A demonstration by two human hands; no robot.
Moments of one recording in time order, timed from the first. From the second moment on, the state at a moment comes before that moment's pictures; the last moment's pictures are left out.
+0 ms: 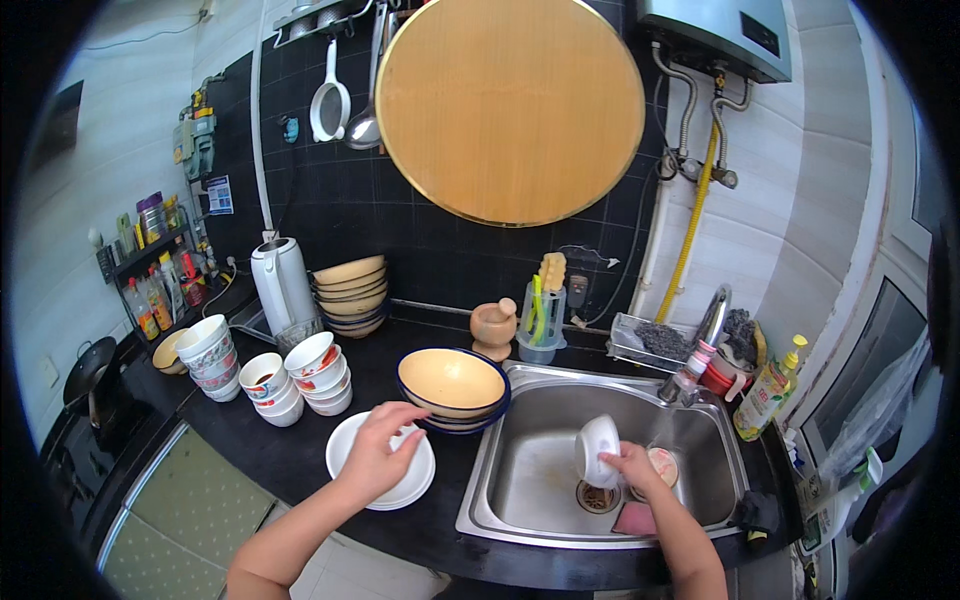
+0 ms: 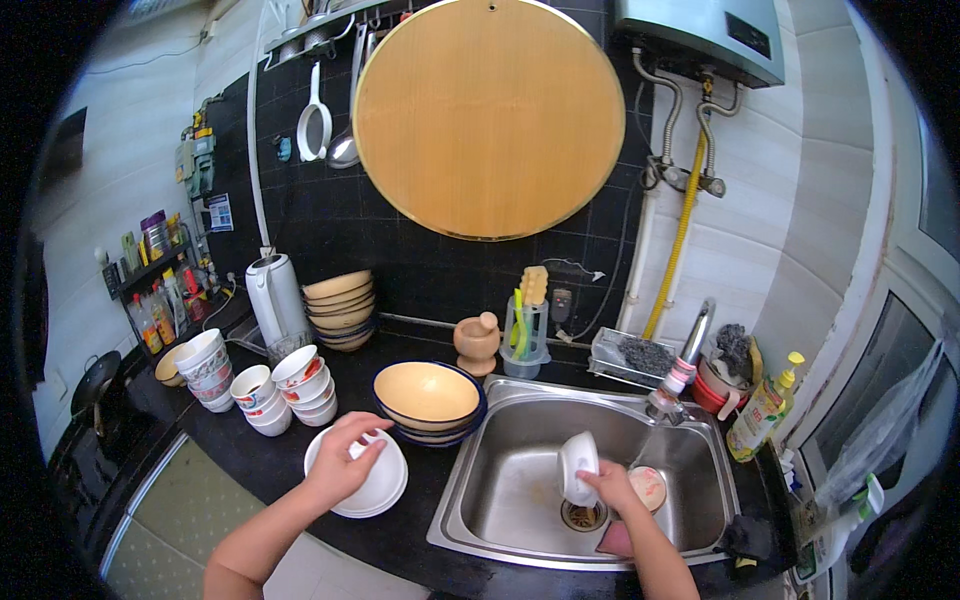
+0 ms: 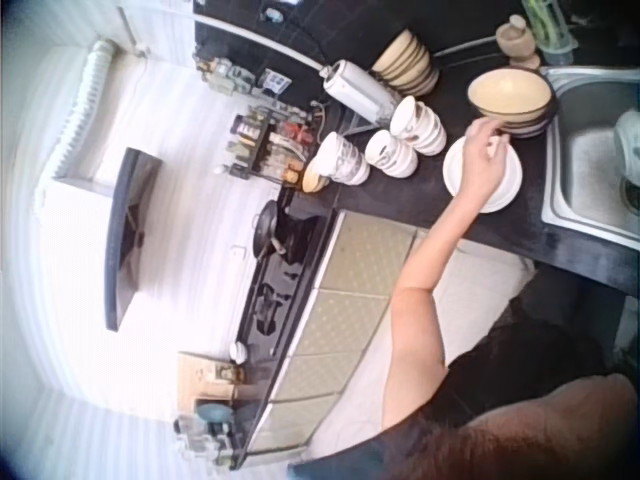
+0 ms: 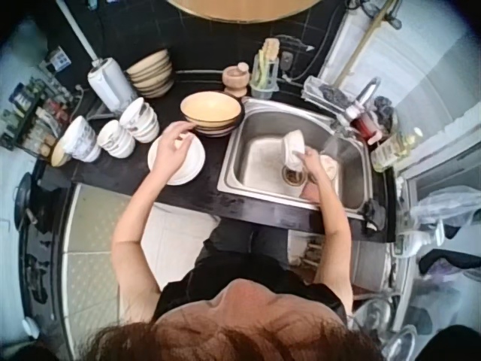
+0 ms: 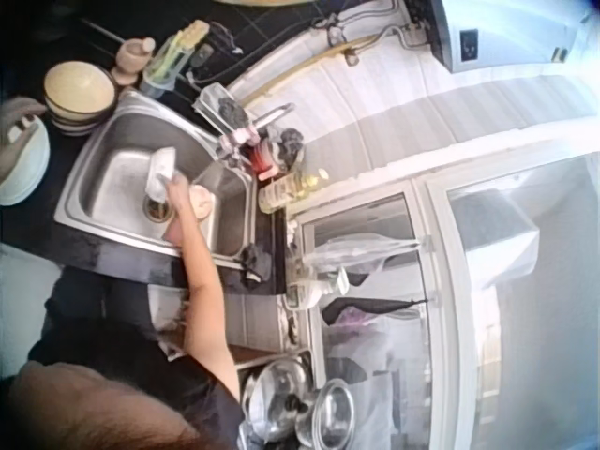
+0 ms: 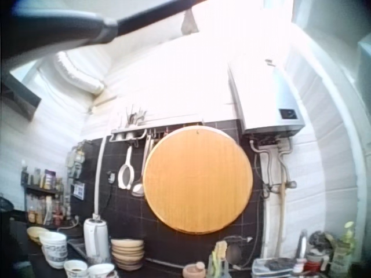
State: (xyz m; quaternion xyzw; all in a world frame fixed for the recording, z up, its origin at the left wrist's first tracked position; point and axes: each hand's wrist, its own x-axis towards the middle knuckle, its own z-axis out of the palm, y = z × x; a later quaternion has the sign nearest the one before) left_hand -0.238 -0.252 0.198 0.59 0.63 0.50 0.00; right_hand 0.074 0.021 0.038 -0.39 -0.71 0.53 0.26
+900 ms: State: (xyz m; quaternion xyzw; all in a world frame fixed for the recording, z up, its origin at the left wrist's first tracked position) left_hand -0.025 0.011 0.027 0.13 0.21 0.62 0.74; right_hand 0.144 0.063 0.018 -0.26 -0.25 0.75 0.55
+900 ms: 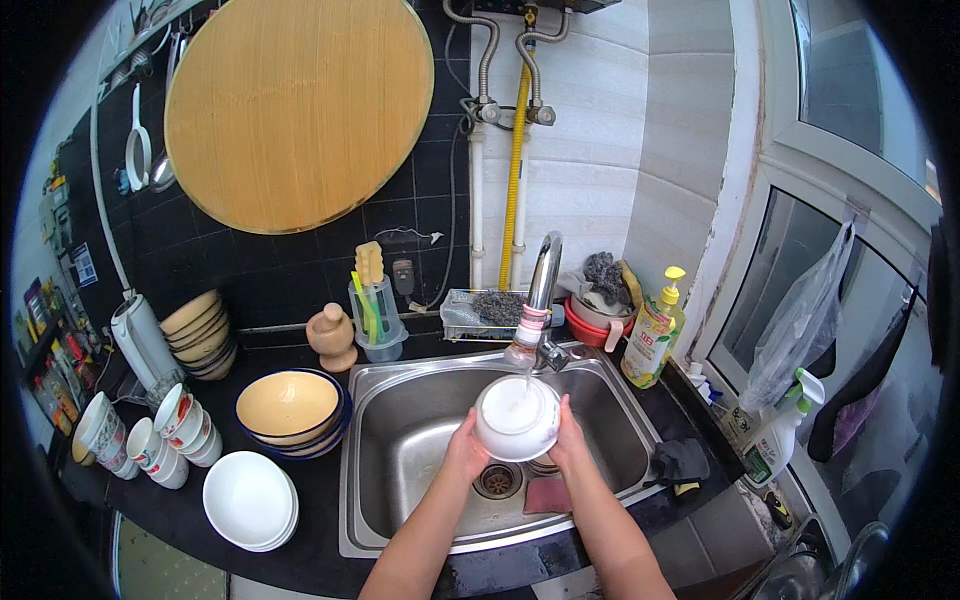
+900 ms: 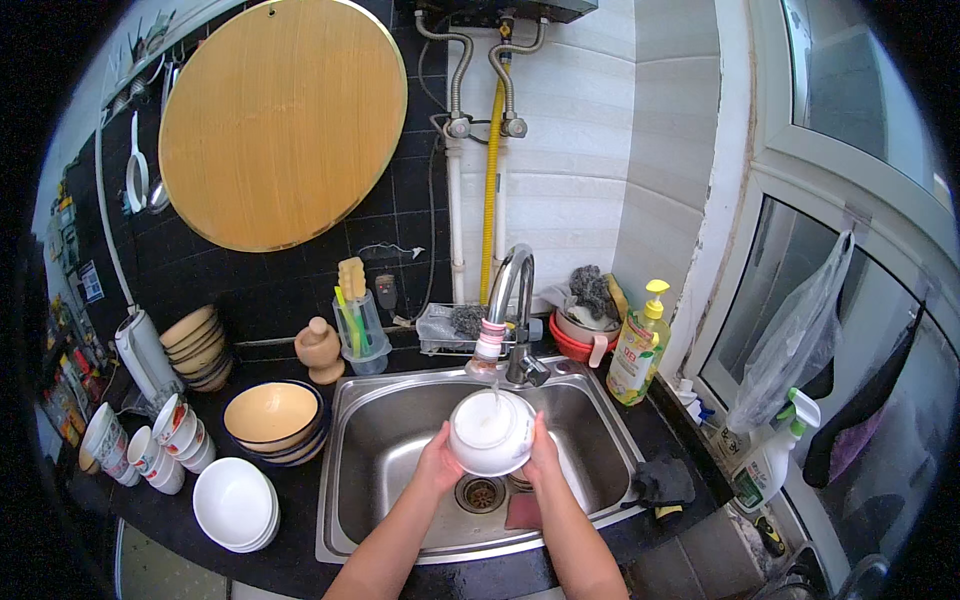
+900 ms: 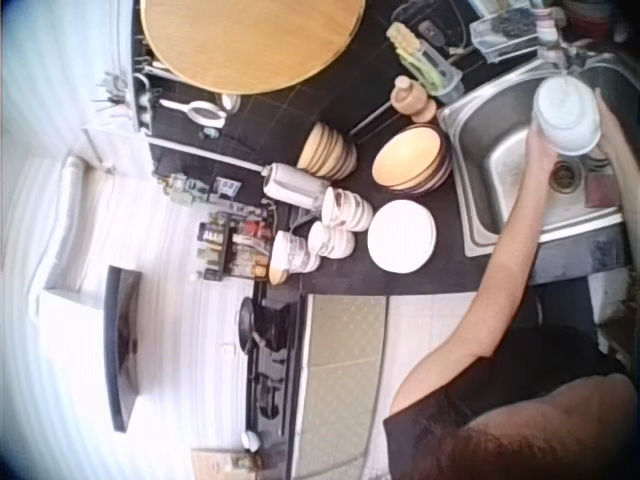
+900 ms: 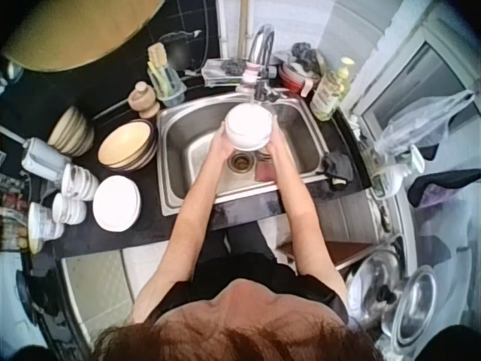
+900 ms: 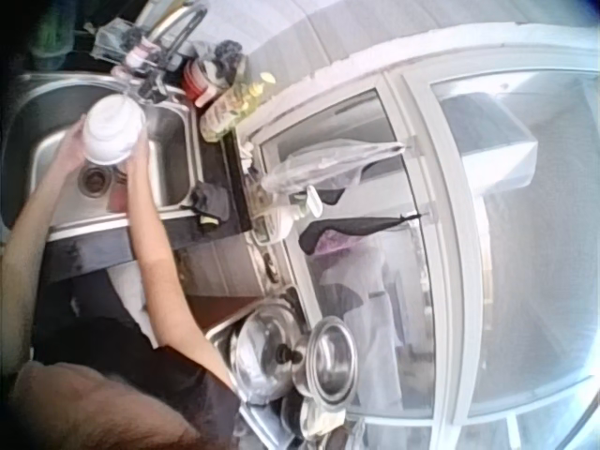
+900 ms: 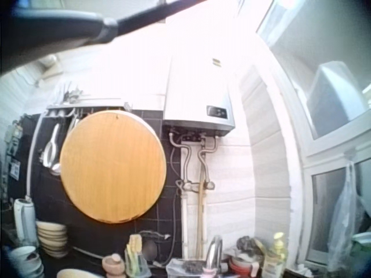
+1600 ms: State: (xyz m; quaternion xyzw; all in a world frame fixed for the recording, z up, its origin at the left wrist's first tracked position) left_hand -0.007 -0.002 0.034 0.40 0.36 0.61 0.58; right_hand 0.121 0.036 0.059 -0.45 -0.73 0.12 0.51
